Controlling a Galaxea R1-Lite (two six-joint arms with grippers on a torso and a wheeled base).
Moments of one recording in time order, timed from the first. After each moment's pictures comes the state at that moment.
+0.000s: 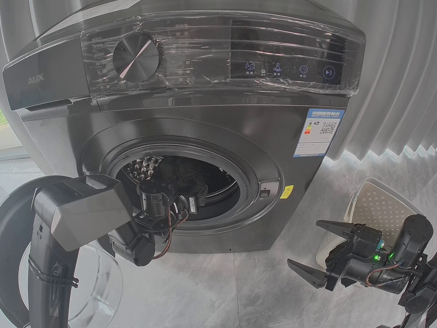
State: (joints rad) left arm -0.45 2.44 -1.00 -1.31 0.18 -0.12; right arm 0.66 1.70 -0.02 -1.54 0.10 -0.12
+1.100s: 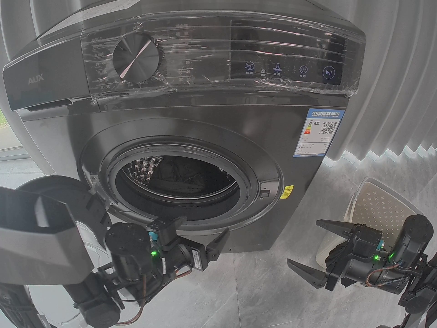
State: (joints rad) left arm -0.75 2.05 -0.34 -1.55 0.20 -0.20; right arm 0.66 1.70 -0.02 -1.54 0.10 -0.12
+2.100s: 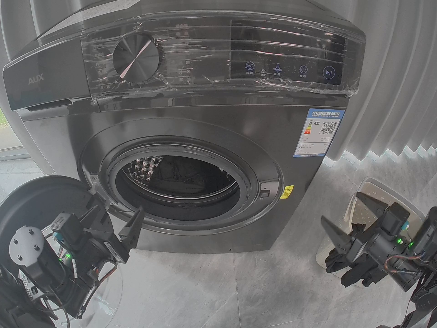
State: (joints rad) left arm -0.69 1.59 -0.03 -1.55 0.51 -0.20; right arm 0.63 1.56 -0.02 -1.54 -0.23 -0.11
